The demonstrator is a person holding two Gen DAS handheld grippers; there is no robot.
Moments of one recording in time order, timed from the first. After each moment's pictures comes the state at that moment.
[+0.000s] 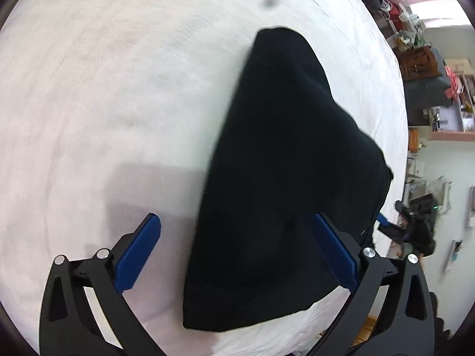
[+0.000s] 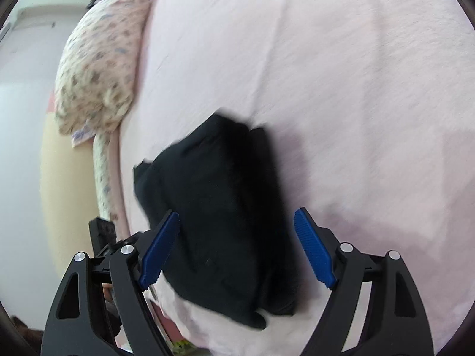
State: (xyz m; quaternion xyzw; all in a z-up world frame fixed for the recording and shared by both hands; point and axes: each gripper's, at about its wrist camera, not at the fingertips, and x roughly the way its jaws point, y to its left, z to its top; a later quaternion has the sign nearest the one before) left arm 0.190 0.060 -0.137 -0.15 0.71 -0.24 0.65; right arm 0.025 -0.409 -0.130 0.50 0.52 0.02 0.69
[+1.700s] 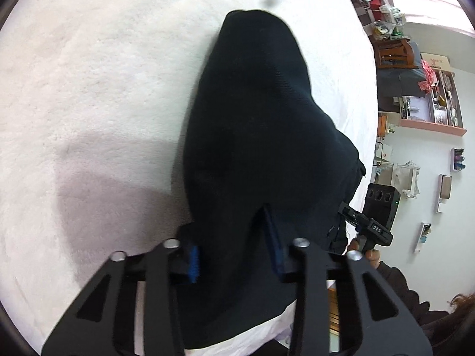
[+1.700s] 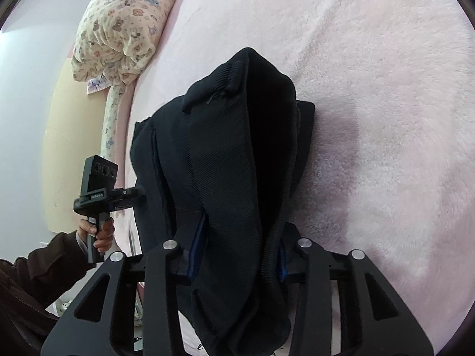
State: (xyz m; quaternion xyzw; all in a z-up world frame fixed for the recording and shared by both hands) left arm 0.210 0.005 -0.152 -0.18 0.72 -0.32 0.59; right arm 0.051 -0.363 -0.153 0.43 0.53 0.15 0.71
